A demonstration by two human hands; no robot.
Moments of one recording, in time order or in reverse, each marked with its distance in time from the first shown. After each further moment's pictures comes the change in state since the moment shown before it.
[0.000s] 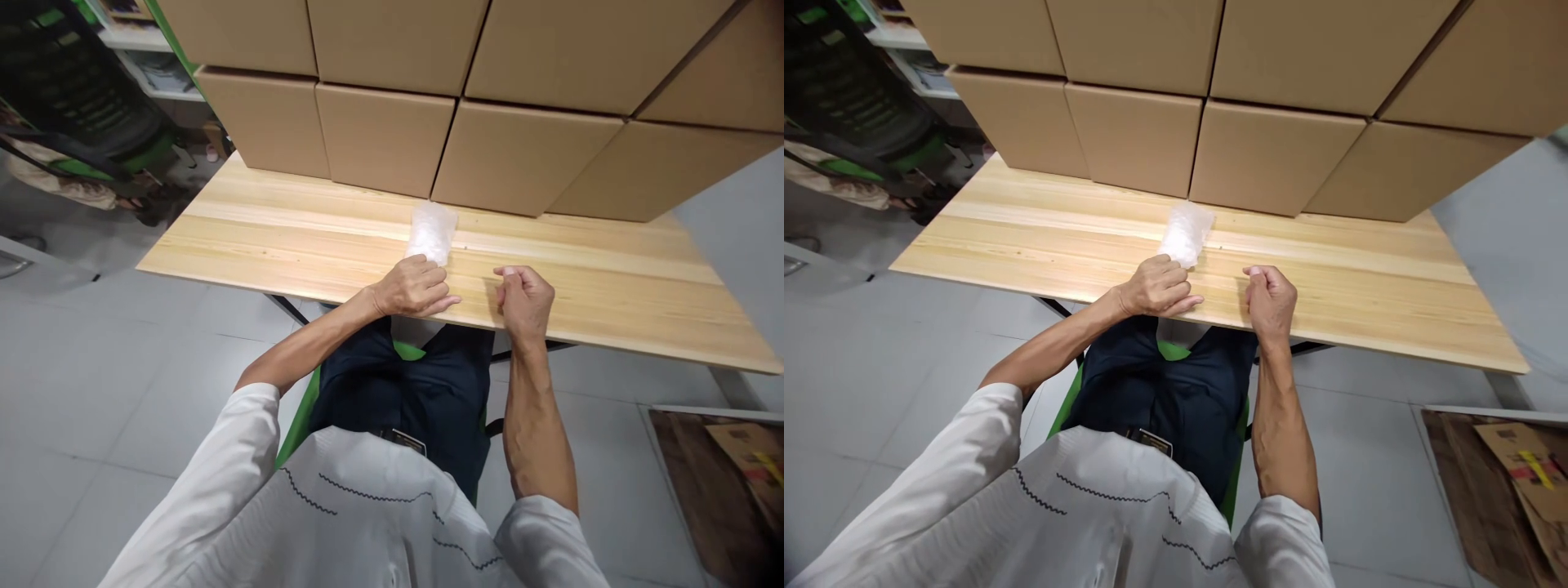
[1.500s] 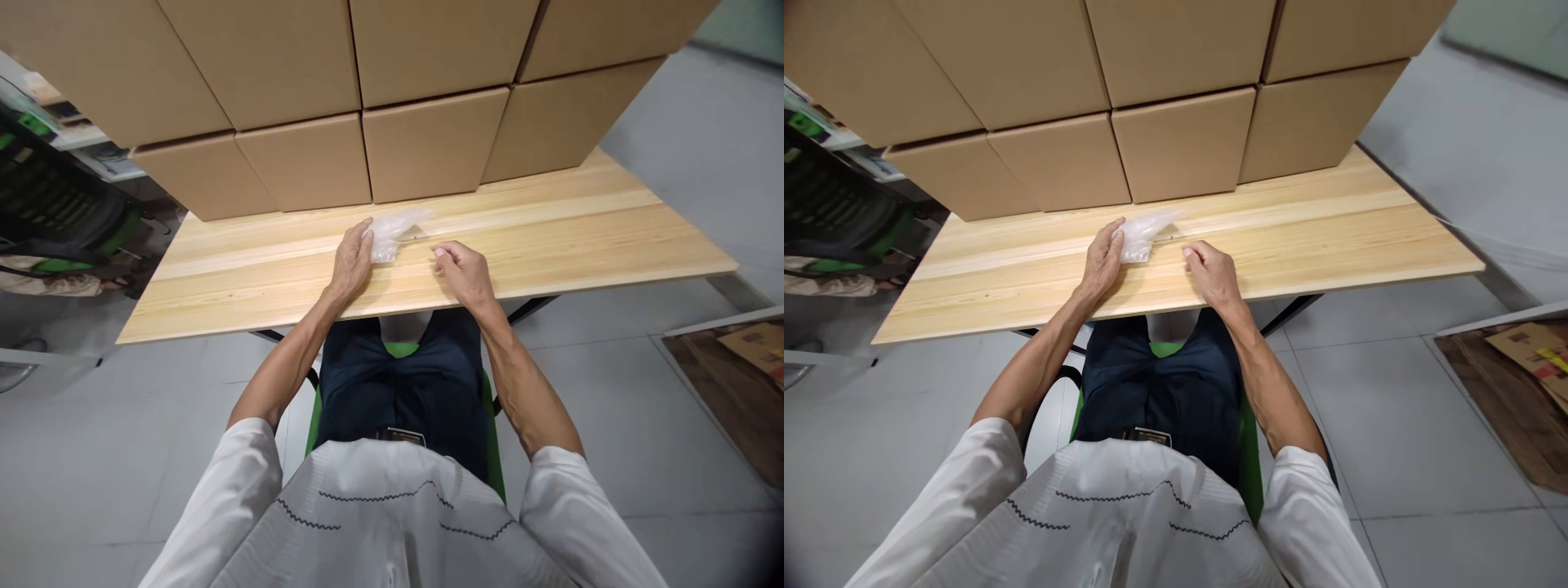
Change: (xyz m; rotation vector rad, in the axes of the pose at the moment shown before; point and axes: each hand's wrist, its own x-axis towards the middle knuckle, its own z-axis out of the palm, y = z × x) left_hand -0.012 -0.052 0.029 -0.509 0.051 -1.014; right_hand 0.008 0.009 0.017 -0.029 -0.140 -0.152
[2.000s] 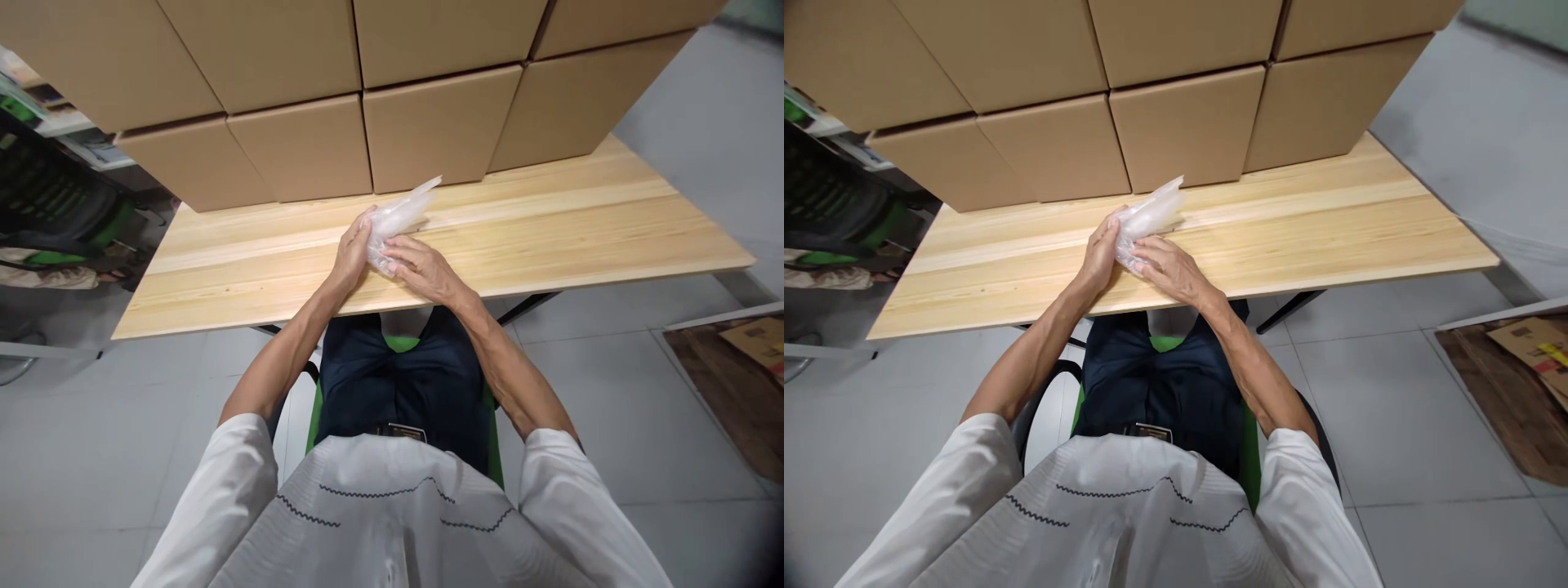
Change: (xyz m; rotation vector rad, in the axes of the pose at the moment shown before) left_hand 0.008 -0.002 0.007 -0.420 -0.092 -0.185; right_hand 0.014 -0.010 0.049 0.026 -0.371 -0.414
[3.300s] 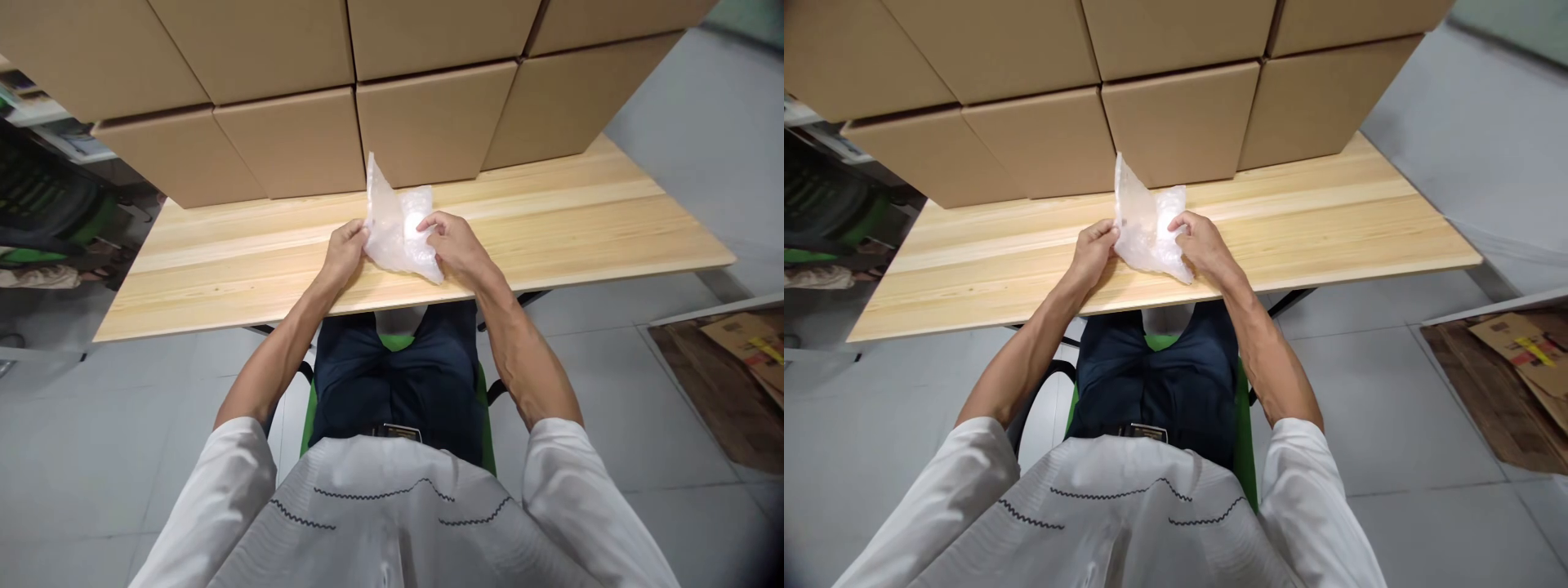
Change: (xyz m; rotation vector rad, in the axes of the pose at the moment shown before) left_hand -0.005 0.002 -0.003 -0.066 -0.019 -0.108; right_hand 0.013 -0.002 -0.056 0.043 0.121 0.661
